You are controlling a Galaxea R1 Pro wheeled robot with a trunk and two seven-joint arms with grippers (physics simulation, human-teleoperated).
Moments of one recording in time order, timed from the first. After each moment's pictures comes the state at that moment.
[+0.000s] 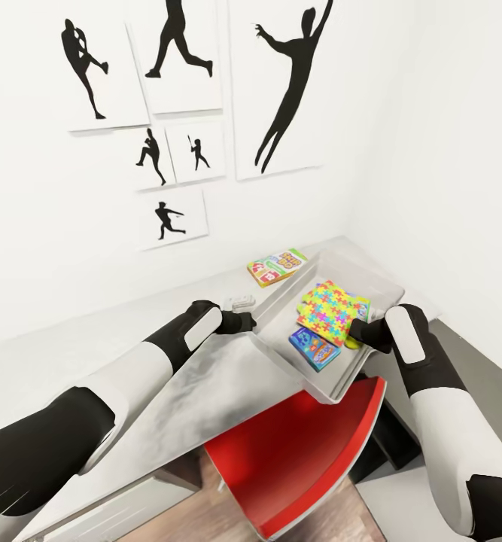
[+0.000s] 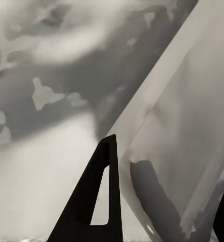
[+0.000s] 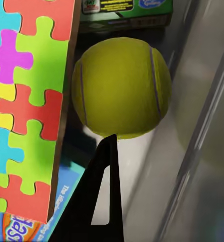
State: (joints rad) left arm -1.20 -0.14 -0.66 -0.46 0.95 0.59 0.14; right arm -0.92 -0.10 -0.10 -1.00 -0.78 1.02 -0.60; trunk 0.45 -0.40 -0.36
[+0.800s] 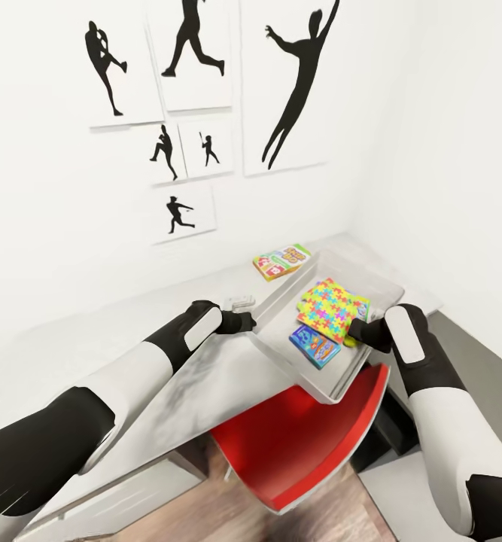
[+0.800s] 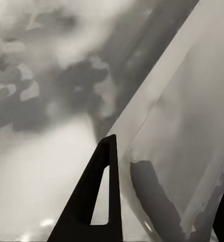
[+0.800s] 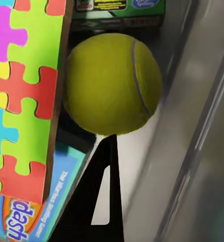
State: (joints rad) left arm -1.20 -0.14 -0.66 -0.46 0.95 0.59 0.14; right arm -0.92 -0.10 -0.10 -1.00 -0.77 1.02 -0.60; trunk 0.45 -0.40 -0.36
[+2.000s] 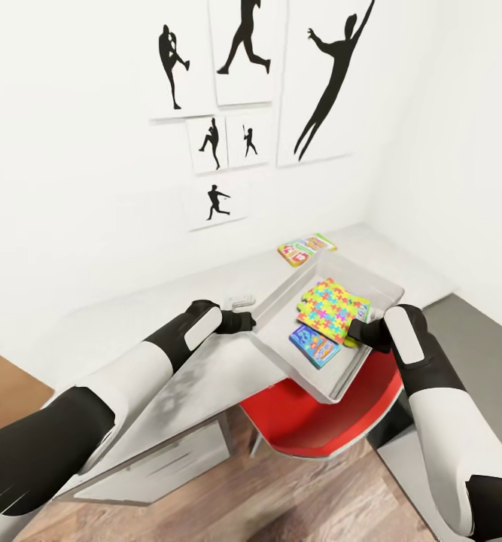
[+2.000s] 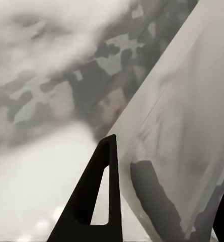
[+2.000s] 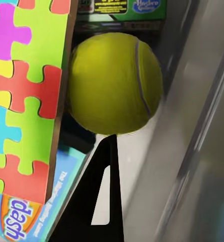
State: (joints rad) left arm -1.20 -0.14 -0.66 -0.46 0.95 0.59 0.14; right arm -0.92 -0.10 -0.10 -1.00 -0.77 1.02 -0.60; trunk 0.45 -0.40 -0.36
